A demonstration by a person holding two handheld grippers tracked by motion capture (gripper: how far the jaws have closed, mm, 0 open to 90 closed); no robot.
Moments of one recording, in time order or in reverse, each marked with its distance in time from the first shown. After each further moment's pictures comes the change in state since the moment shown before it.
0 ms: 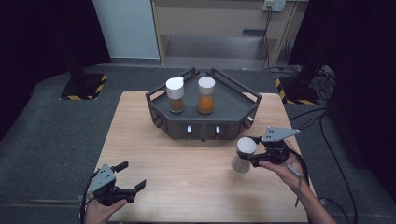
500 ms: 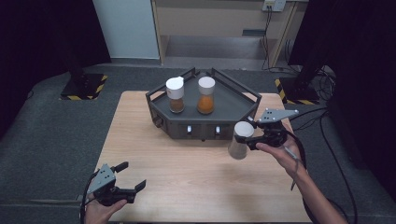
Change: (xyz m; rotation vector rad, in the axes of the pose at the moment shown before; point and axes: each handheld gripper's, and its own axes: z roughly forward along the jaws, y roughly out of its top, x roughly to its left) left arm 0.000 0.000 0.000 0.000 -0.002 -0.002; right arm -0.017 0.044 0.000 -0.020 -0.017 0.012
